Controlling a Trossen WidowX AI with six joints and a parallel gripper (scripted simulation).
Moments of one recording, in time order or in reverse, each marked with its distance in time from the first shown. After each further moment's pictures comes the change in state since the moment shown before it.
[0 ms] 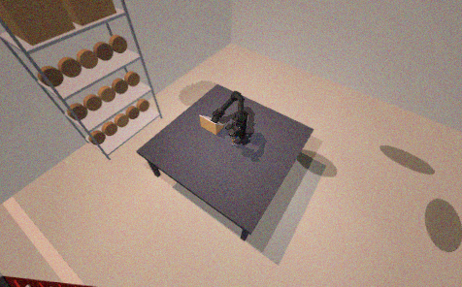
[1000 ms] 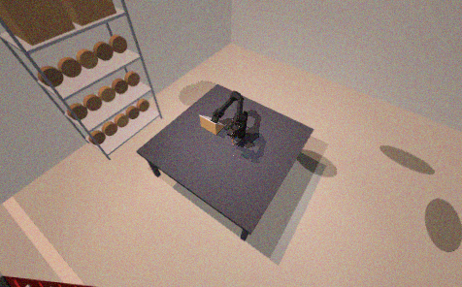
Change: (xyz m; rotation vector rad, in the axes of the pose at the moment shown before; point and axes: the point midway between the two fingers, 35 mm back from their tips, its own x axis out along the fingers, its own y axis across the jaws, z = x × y) arm -0.012 -0.002 0.021 0.006 -0.074 0.000
